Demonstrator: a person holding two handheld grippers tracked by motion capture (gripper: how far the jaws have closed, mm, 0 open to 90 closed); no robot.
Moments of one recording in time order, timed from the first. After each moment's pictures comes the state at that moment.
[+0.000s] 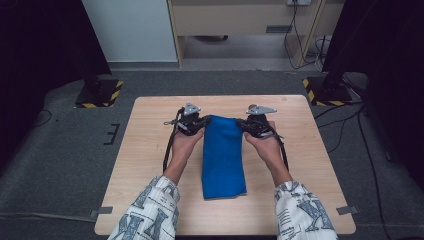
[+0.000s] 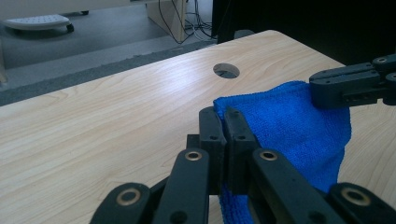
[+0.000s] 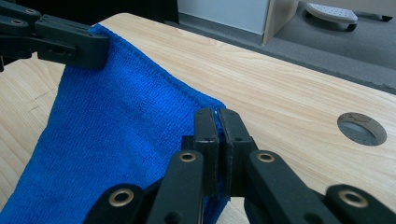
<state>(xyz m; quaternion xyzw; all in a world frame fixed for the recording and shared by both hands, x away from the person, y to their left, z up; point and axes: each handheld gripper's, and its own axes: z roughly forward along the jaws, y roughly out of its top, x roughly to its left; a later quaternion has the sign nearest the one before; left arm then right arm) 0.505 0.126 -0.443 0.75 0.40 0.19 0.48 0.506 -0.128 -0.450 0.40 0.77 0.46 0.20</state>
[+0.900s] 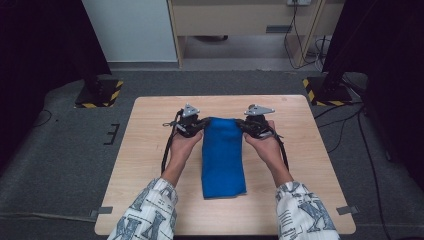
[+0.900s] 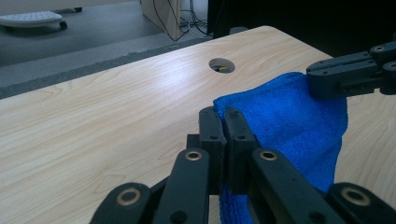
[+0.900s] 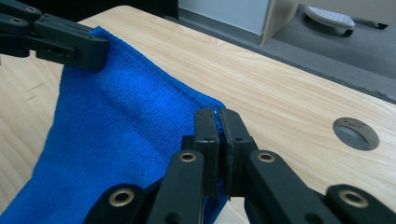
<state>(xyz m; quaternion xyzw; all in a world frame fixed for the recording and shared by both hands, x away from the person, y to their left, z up) 0.500 0.130 -0.447 0.76 0.40 0.18 0.49 0.502 -0.125 -0.447 0.38 0.78 0.45 0.21</state>
